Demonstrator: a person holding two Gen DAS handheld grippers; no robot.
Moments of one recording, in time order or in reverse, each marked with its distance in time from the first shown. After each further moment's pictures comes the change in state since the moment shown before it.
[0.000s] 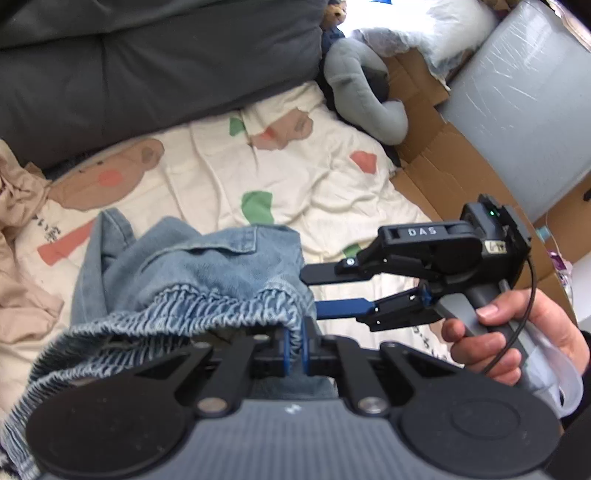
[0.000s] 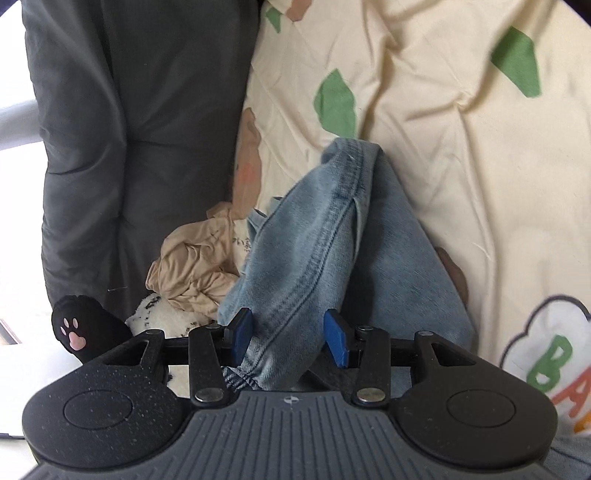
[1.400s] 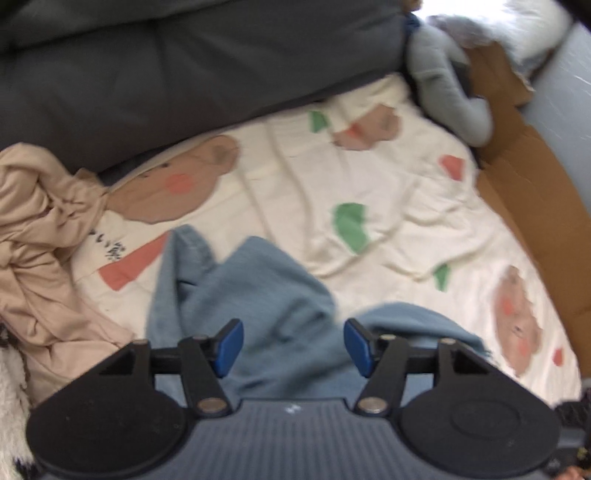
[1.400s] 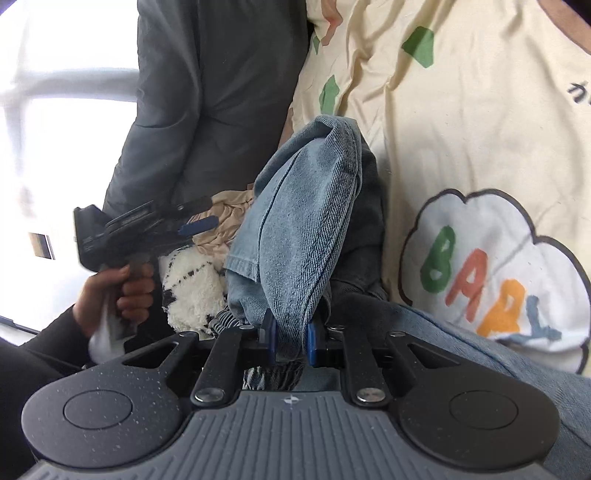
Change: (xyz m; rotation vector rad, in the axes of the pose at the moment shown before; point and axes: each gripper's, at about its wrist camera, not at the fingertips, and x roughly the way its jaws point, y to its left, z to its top) left arm 0.035 0.062 0.059 -0.067 0.081 0.234; right arm -0.085 -0.118 -0.120 -0.243 -0.120 0.196
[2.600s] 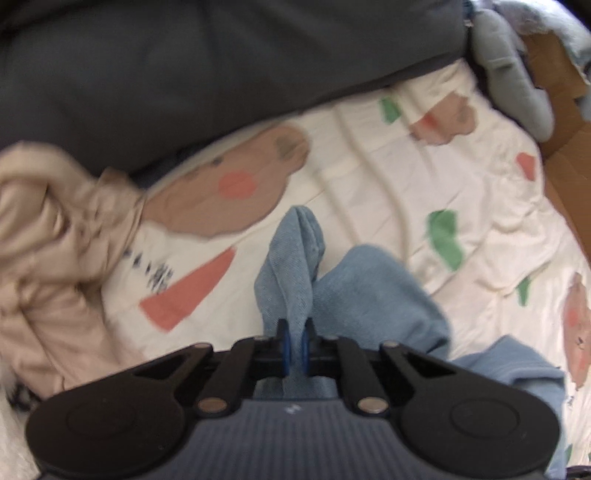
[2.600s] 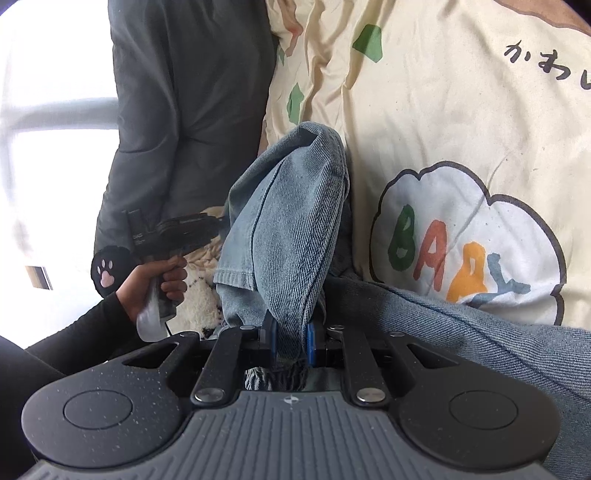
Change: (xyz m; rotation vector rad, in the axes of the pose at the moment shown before) left arm 0.043 0.036 0.037 0.032 0.033 0.098; right arm -0.012 -0.018 -0.011 0.108 -0.057 -0.003
